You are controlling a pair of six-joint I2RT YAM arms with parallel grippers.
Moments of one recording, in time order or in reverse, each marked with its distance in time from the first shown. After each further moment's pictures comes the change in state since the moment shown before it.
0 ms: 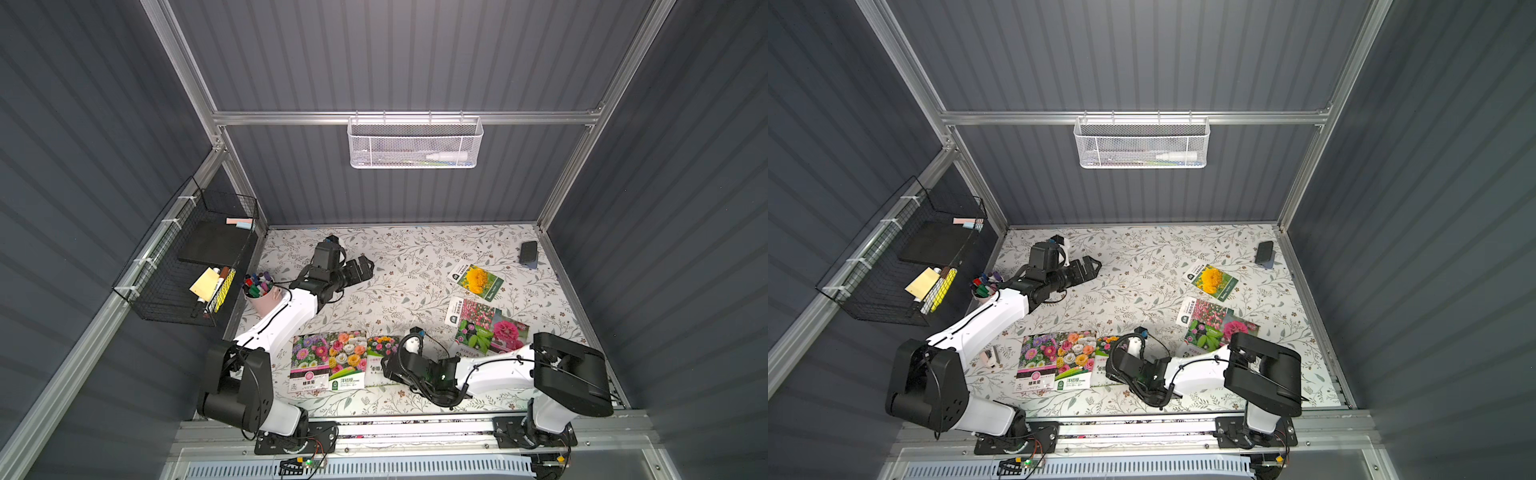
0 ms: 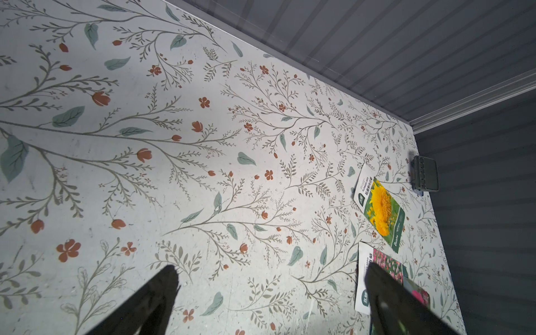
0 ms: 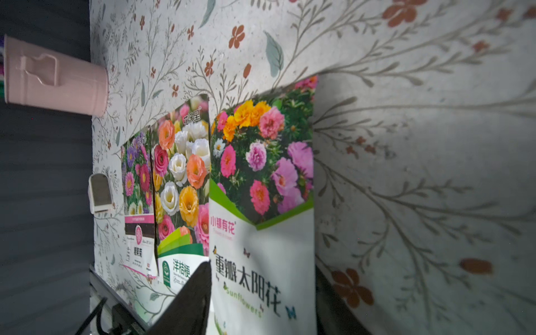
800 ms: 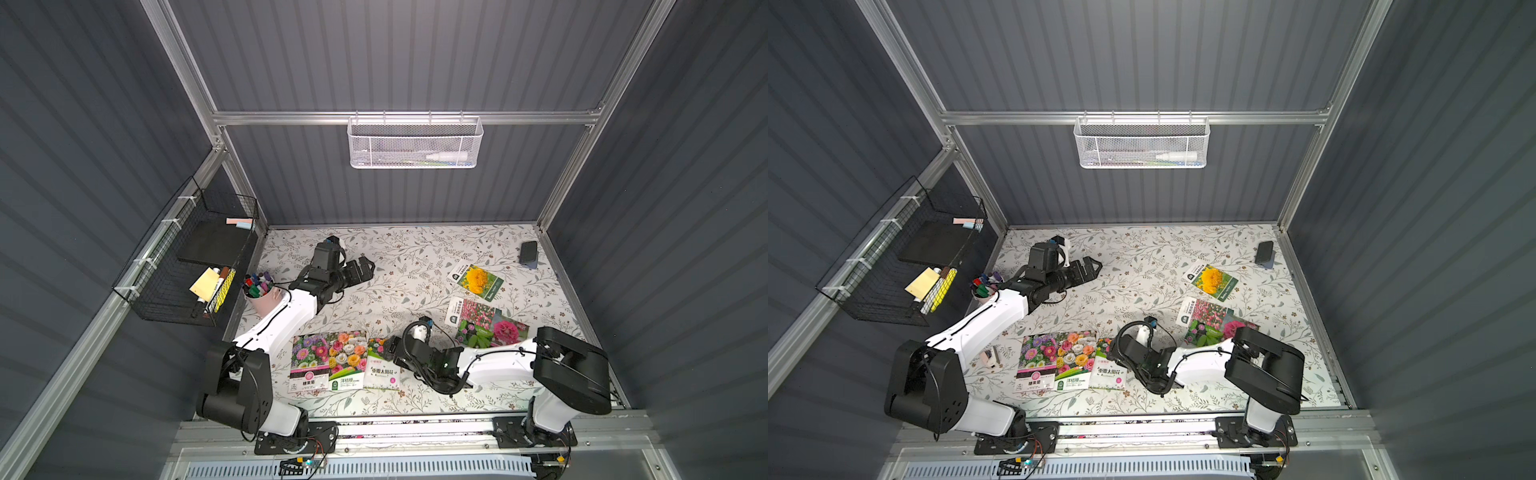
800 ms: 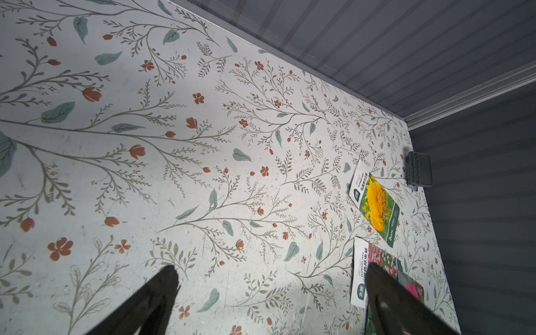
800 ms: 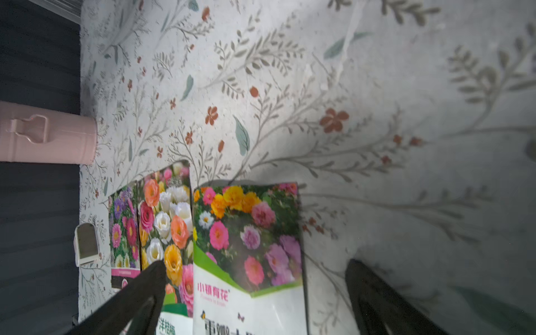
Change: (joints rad) left arm 0.000 -0.005 -0.006 0.000 0.023 0.000; right arm -0.119 0.002 0.005 0.006 0.014 -0.048
